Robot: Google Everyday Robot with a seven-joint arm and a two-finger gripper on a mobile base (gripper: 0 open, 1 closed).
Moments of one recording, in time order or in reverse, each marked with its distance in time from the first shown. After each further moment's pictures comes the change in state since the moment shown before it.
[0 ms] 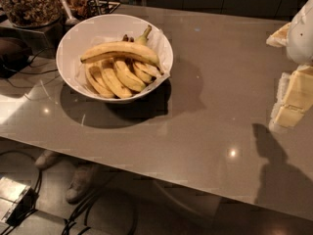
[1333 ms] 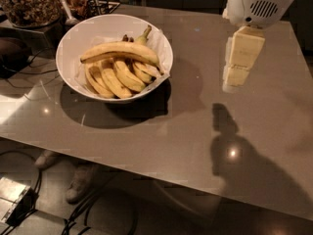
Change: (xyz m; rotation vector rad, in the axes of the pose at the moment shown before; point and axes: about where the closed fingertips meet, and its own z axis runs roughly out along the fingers) arm -0.083 -0.050 0.004 0.003 0.055 -0.086
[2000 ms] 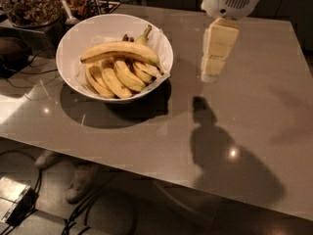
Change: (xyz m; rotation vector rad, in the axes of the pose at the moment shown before) arm -0.039 -0.019 0.007 0.021 -0.034 -0.058
